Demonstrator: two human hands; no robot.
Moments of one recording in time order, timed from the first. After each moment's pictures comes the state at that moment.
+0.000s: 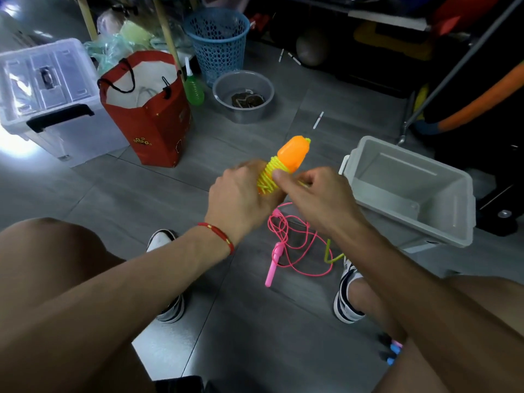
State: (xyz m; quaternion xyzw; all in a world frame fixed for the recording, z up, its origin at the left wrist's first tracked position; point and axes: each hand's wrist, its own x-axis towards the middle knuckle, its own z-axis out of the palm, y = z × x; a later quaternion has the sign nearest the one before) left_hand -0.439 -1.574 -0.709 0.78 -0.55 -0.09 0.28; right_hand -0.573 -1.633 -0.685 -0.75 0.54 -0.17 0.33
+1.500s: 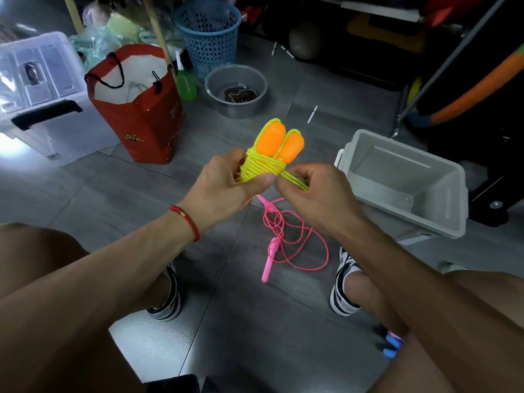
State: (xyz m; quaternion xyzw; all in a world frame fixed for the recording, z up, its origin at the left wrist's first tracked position) left_hand -0.412 -1.574 -0.709 0.67 -0.49 -0.37 0.42; right_hand -0.587 -1.638 -0.695 -0.80 0.47 -0.20 0.32
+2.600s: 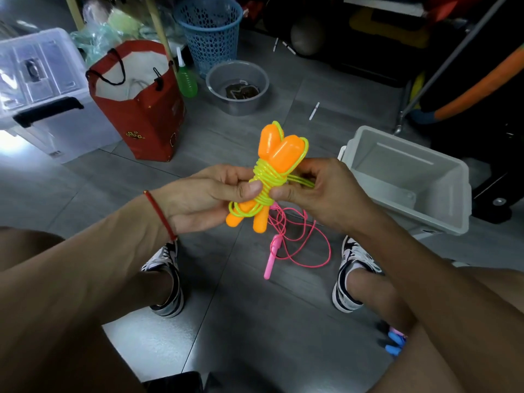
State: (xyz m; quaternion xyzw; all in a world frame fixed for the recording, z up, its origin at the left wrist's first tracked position) left_hand -0.392 -1.560 -0.696 0.39 -0.40 -0.72 0.40; right_hand -0.593 -1.643 -0.693 -0.79 0.35 -0.20 0.47
